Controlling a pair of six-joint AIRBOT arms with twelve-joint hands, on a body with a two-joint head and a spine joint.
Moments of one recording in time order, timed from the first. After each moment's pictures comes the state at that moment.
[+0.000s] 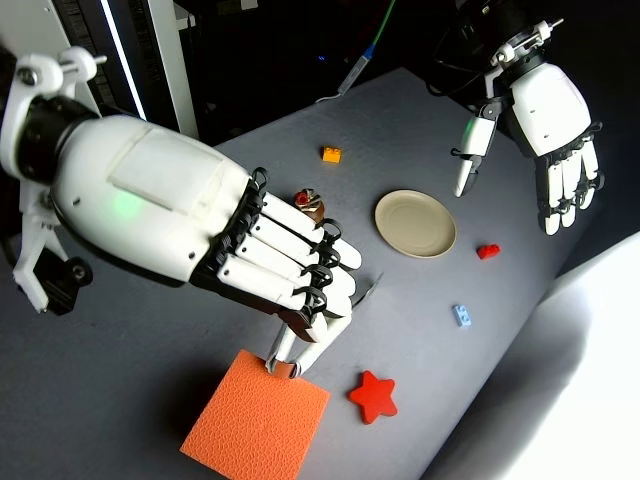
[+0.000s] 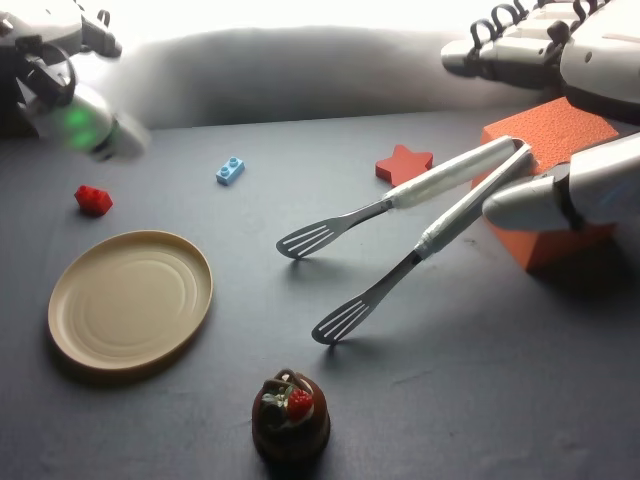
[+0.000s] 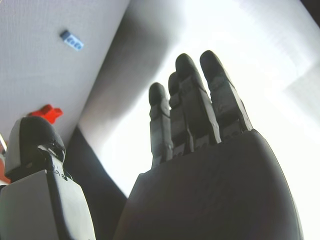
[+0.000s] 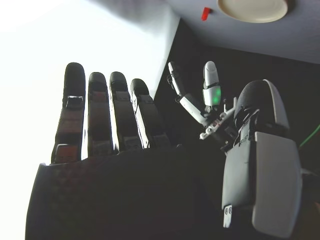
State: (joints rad) left arm 0.04 -0.92 1.13 1.16 0.50 -0.18; right arm -0.08 -0.75 0.80 -1.44 -0.09 0.29
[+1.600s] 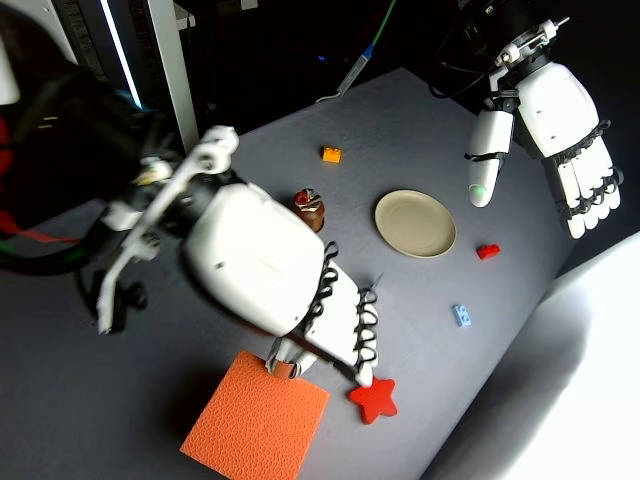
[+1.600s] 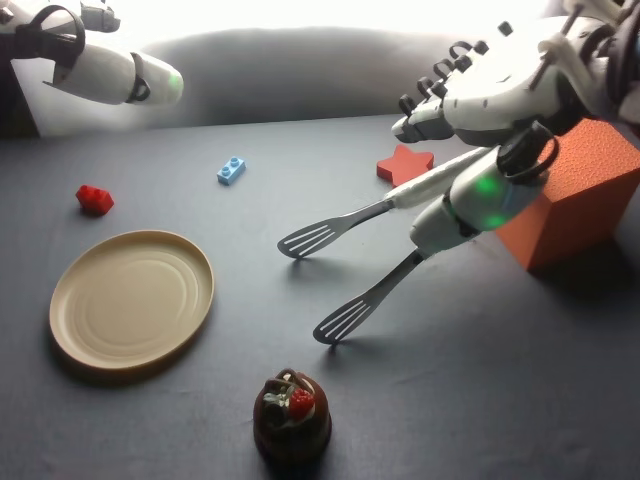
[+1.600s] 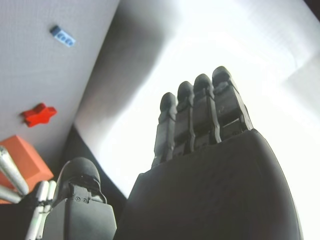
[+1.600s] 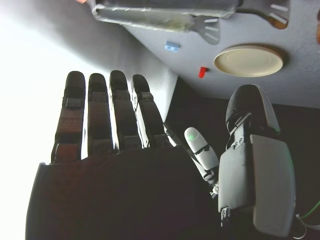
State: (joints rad) left arm 0.03 -0.93 1.15 1.17 0.50 -0.18; right arm 0.02 -1.12 1.01 -0.63 -0.58 -0.56
